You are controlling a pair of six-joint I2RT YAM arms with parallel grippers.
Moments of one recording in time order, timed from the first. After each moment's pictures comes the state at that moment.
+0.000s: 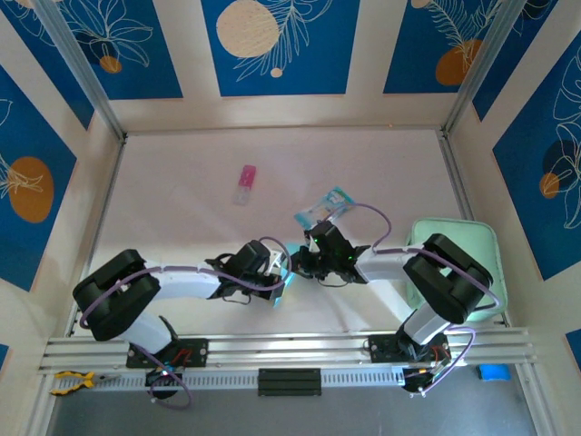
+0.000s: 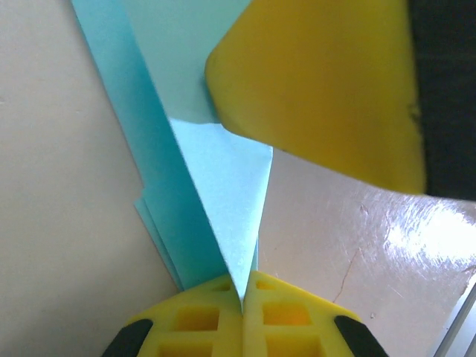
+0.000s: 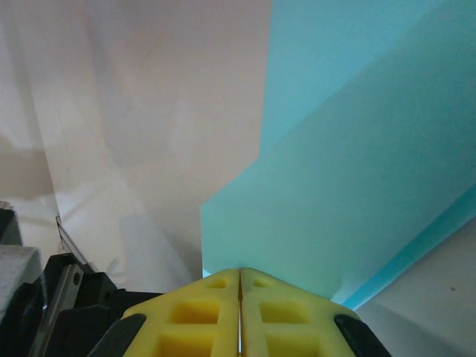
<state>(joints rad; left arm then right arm) -0.89 1.50 0.53 0.04 0.31 -0.57 0.76 1.58 0.57 0.22 -0.41 1.06</state>
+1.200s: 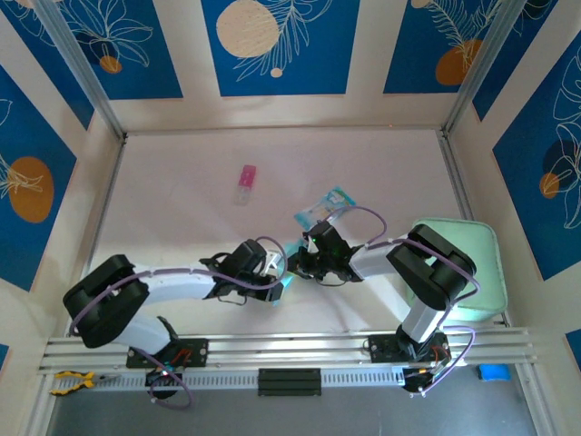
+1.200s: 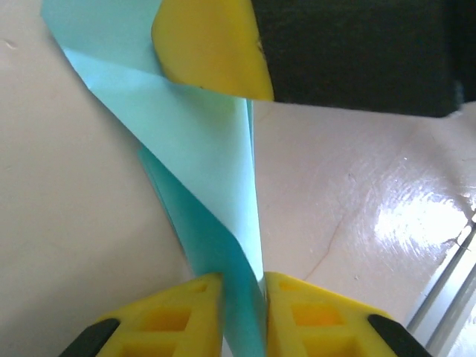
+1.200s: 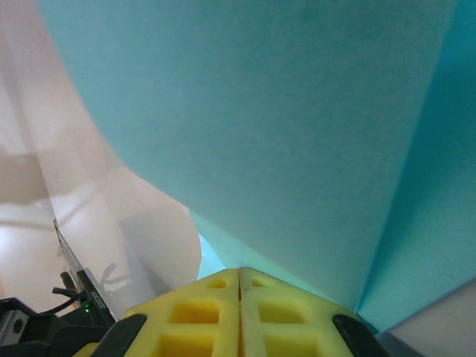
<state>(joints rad) -0.88 1.42 0.53 -0.07 0.35 -0.58 0.74 1.69 0.58 0.31 -0.44 1.07</state>
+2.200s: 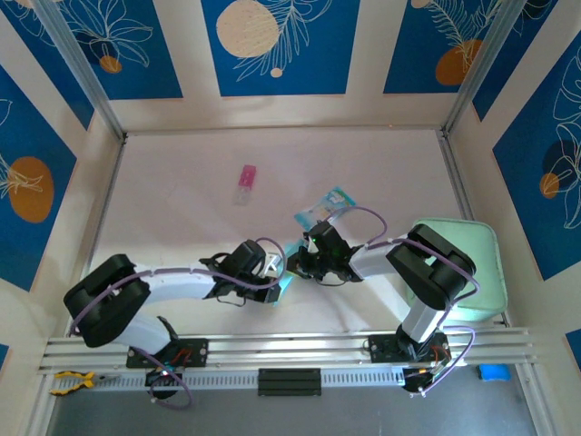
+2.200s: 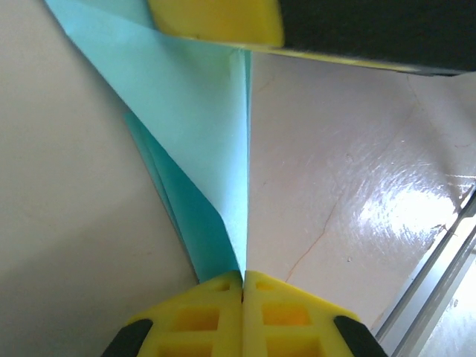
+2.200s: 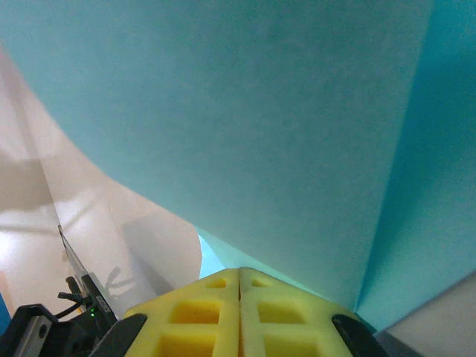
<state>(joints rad) -0.87 1.45 0.53 -0.07 0.41 -0.62 0.74 1.70 0.58 0.31 -0.44 1.09</state>
